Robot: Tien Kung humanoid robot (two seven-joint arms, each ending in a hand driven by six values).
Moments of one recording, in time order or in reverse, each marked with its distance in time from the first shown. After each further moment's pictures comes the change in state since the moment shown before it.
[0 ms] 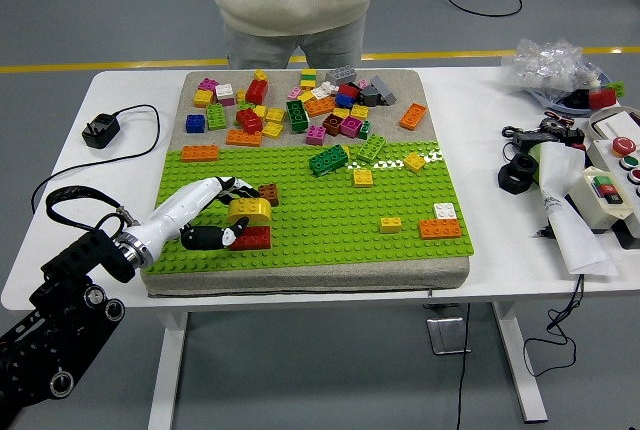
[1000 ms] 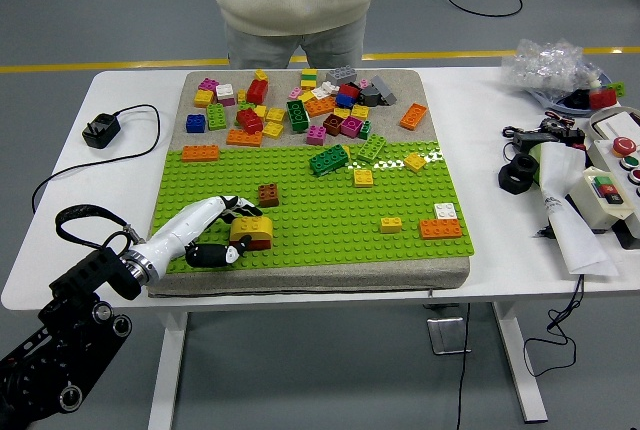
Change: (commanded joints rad) left arm 0.027 -0.035 -0.005 0.040 0.024 0.006 -0.006; right arm 0.001 0.000 -0.001 0.000 0.004 -0.004 -0.007
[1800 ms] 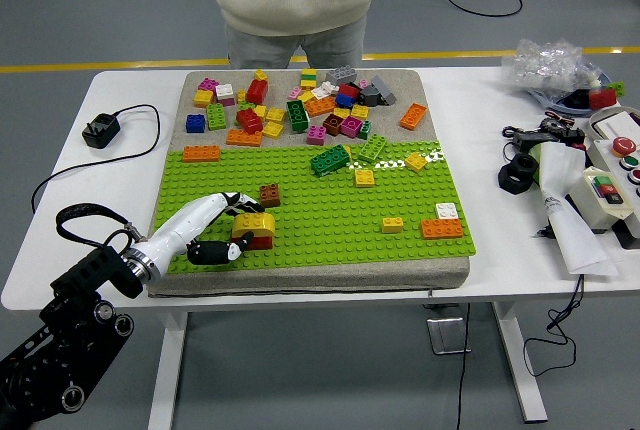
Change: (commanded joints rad) left arm 0.005 -0.004 -0.016 -0.025 0.031 0.013 -0.006; right arm -0.001 0.002 -0.005 0.000 0.000 -0.004 0.000
